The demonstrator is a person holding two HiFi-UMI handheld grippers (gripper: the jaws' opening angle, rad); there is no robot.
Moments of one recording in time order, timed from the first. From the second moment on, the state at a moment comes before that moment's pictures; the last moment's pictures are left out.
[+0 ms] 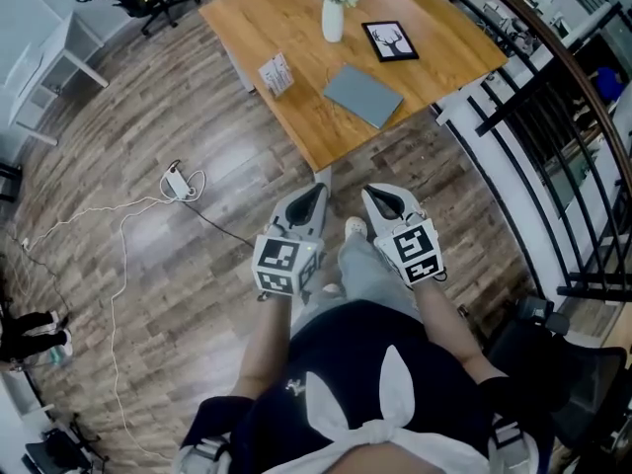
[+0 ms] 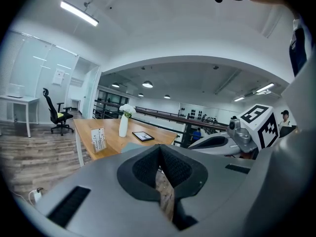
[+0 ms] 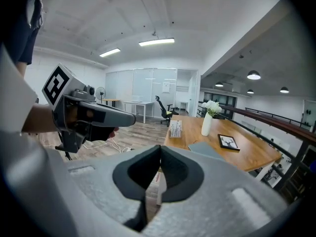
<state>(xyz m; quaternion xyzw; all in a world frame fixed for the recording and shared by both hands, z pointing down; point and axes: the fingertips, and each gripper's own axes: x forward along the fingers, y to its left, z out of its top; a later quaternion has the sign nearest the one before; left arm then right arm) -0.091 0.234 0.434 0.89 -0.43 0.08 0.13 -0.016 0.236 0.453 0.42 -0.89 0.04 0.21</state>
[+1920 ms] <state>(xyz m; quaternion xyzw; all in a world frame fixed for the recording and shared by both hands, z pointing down) -0.076 -0.020 0.511 0.83 -0.51 0.14 0.18 0.013 -0.060 0.604 0.31 -0.83 -0.01 0.45</state>
